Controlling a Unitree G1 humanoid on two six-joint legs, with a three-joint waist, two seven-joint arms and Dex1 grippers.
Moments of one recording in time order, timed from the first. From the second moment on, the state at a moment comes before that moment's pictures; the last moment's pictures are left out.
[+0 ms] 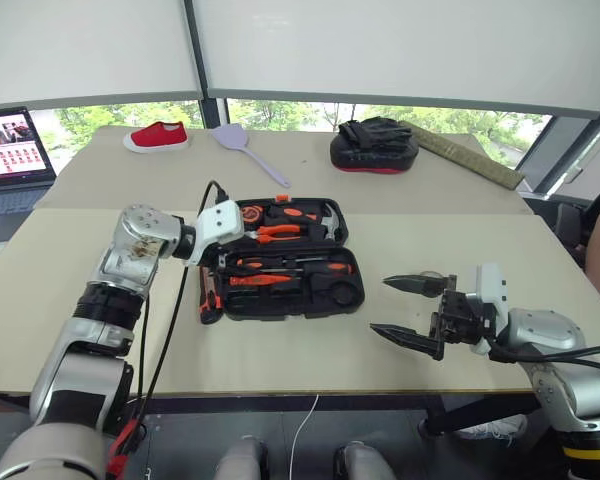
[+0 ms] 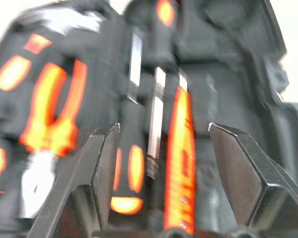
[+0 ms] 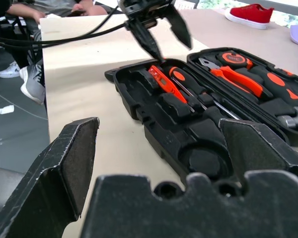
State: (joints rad) left arm -0.90 0.58 -0.14 0.55 -0.05 0.10 -1.29; right arm -0.15 -0.70 -0.10 -0.28 0.57 0.24 1.07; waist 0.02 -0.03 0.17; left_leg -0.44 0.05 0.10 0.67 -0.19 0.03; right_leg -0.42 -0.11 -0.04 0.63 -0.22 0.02
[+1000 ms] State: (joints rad) left arm -0.72 0.55 -0.14 0.58 -0.08 0.03 -1.19; right arm -0.14 -0.69 -0.10 -0.31 0.58 0.28 1.04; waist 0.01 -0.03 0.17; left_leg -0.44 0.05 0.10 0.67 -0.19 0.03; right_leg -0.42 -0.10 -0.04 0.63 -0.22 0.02
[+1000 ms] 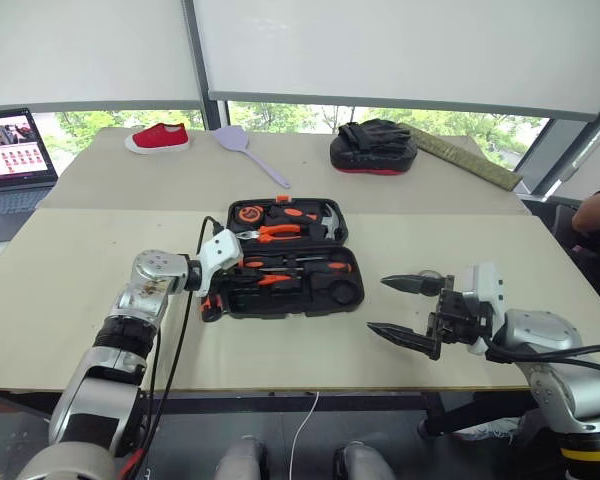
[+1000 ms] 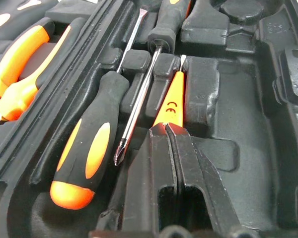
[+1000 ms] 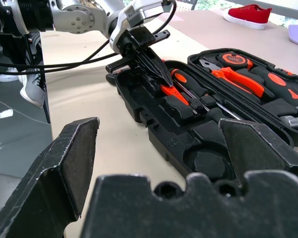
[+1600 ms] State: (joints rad) left arm 0.14 0.78 0.65 0.05 -0.44 0.40 -0.94; right arm -0.15 -0.60 -0.13 -0.11 0.52 -0.04 1.16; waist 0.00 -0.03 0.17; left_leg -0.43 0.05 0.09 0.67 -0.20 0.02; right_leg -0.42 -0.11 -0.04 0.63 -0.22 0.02
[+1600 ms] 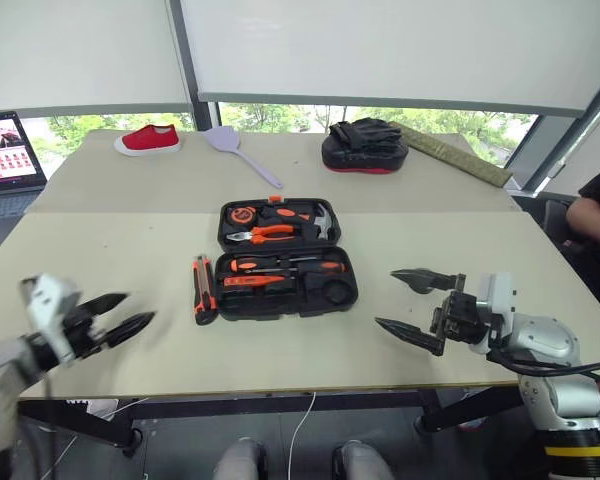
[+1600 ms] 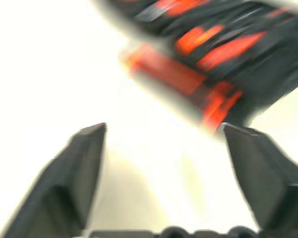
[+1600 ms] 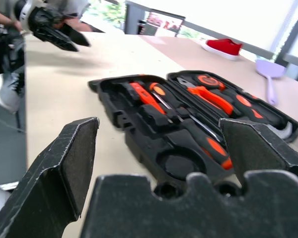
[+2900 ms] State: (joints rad) left arm -0.09 0.47 0.25 -0.45 -0.48 1.00 -0.20; right arm -0.27 -0.58 -0.09 -0.15 0.53 0.05 1.15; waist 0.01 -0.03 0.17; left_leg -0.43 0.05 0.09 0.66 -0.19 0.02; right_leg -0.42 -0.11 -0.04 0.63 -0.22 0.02
